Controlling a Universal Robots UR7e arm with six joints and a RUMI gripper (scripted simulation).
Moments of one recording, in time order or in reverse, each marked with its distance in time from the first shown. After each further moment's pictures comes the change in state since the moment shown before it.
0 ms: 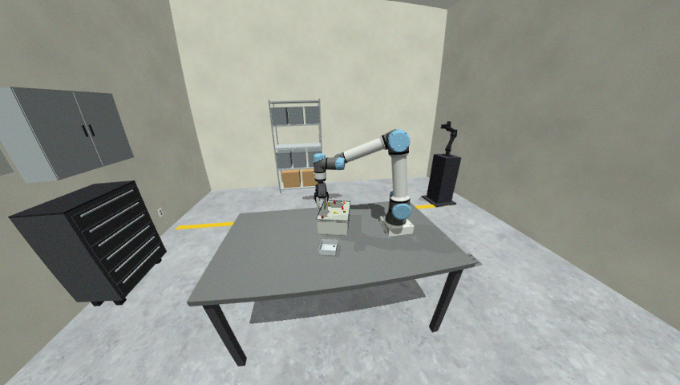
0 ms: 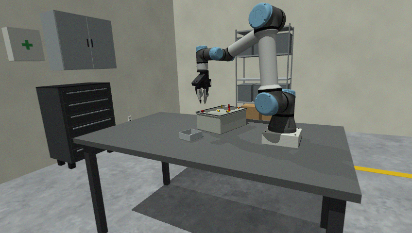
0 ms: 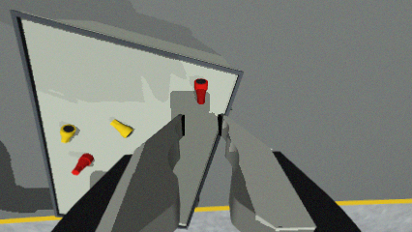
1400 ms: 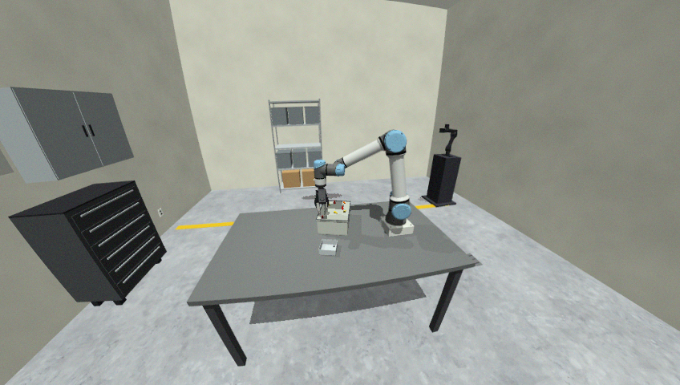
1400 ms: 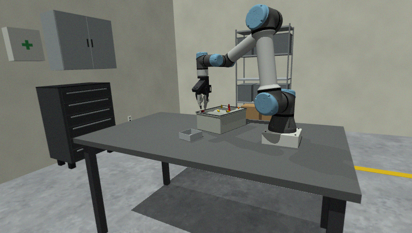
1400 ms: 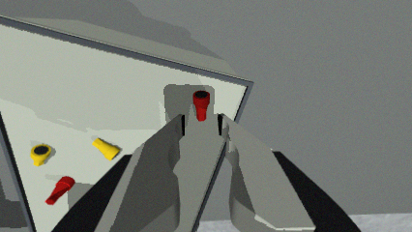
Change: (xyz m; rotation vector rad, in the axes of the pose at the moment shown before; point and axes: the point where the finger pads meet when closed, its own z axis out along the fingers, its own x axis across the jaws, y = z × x) arm 0.000 0.000 0.040 0.000 0.000 0.000
